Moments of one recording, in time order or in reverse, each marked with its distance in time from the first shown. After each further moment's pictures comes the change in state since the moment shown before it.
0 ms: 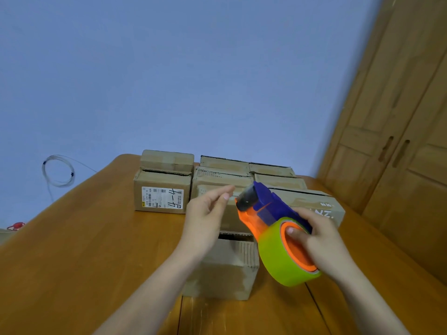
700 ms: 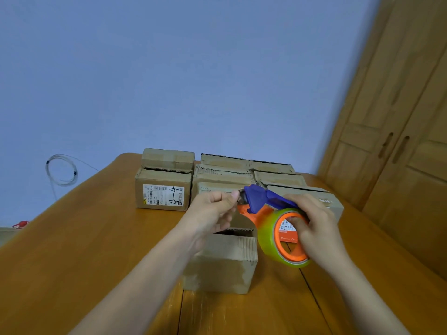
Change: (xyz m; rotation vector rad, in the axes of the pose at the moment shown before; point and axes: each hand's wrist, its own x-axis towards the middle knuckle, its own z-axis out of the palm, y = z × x) left_hand 0.006 0.018 0.000 -0.278 -0.201 -0.487; right_hand 0.005 0.008 0.001 -0.307 0.170 -0.287
